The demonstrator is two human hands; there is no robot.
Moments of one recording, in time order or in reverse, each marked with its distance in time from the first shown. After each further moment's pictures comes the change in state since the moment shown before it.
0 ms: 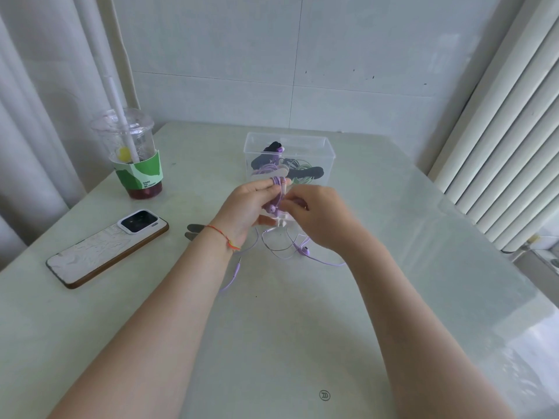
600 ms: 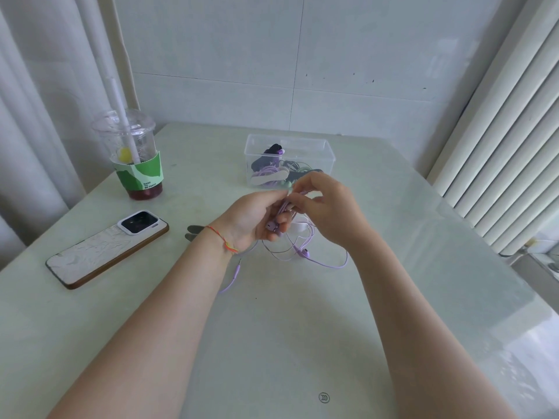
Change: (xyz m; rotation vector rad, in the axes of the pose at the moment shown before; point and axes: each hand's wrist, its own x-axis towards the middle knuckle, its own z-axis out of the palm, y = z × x) left_hand -0.003 0.004 0.004 0.032 -0.257 -0.206; right_hand 0.006 0.013 -0.002 0.313 0.172 0.003
